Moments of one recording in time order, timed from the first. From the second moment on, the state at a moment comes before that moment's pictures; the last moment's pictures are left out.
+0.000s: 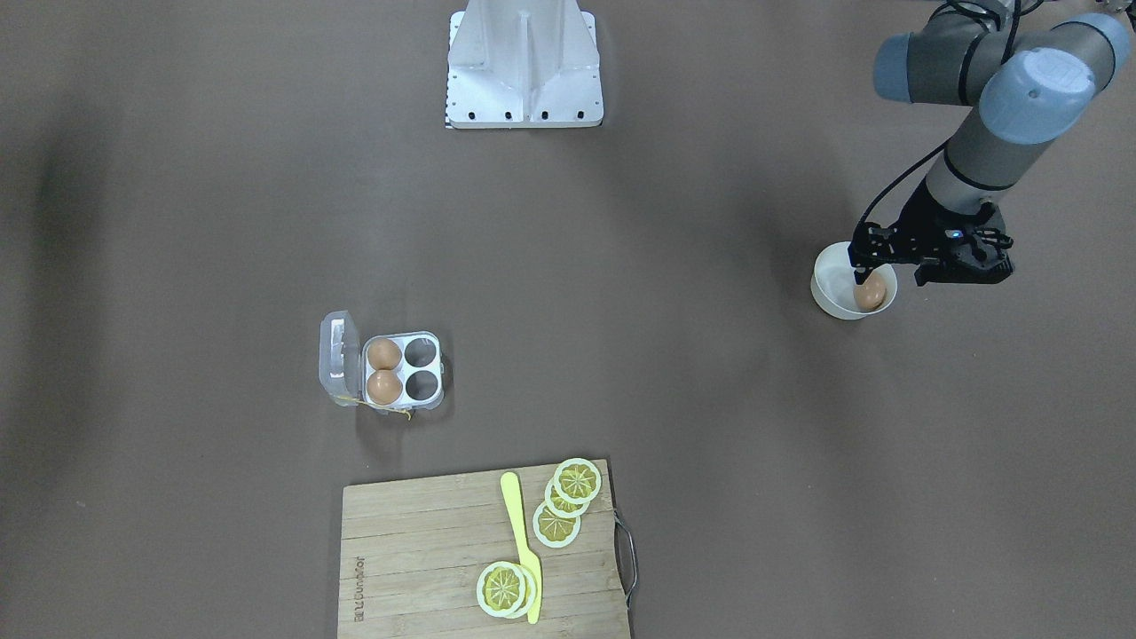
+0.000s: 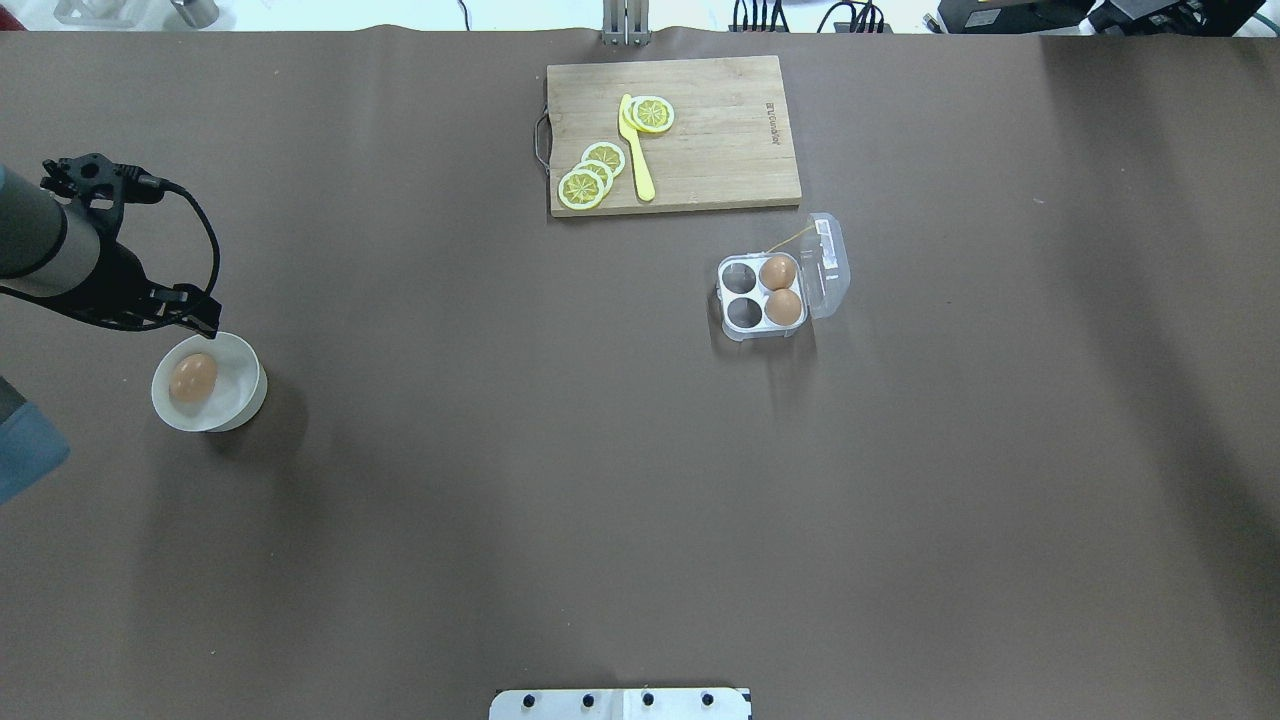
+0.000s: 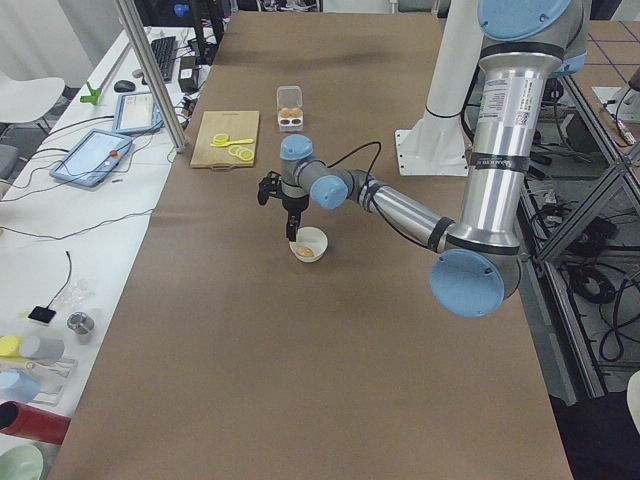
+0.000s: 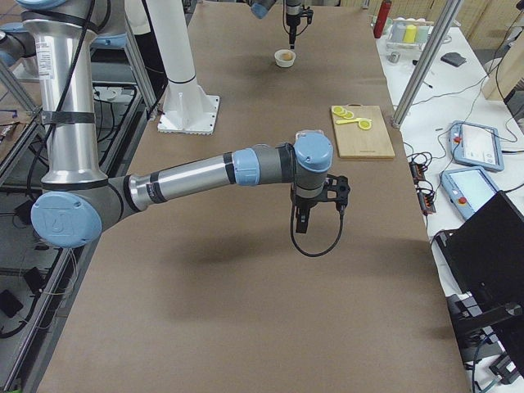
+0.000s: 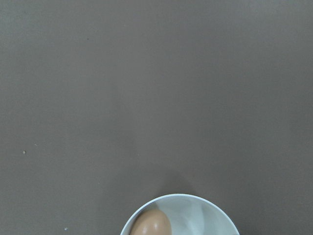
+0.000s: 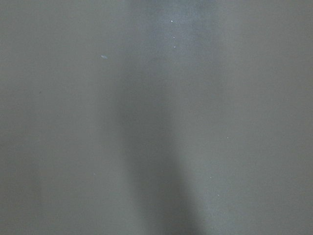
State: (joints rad) left arm -0.90 -1.69 -1.85 -1.76 -2.07 -0.77; right arm 1.52 -1.55 1.84 -1.73 2.46 0.20
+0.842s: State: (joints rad) left arm -0.83 -1.69 -1.80 -1.76 -2.03 -0.76; right arm 1.50 -1.55 1.84 -1.73 2.47 0.23
